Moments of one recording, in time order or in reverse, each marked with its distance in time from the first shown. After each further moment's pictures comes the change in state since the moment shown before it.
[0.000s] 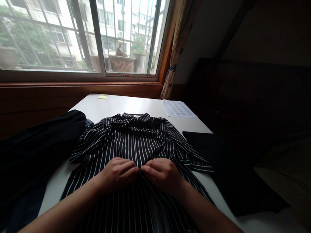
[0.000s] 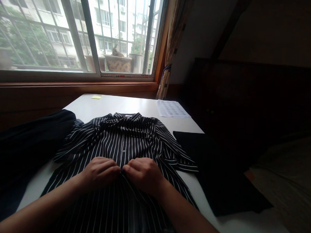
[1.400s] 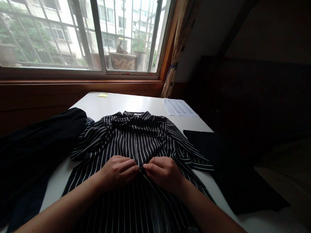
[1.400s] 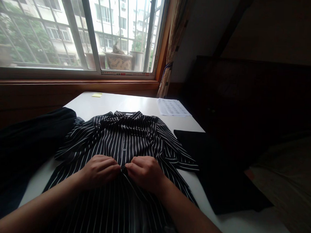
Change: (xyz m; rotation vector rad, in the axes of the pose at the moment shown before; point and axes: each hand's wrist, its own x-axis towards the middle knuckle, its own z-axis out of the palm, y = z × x) left_hand -0.001 0.000 -0.004 -0.028 -0.024 0.001; right_hand -0.004 0.002 0.004 0.094 0.047 0.059
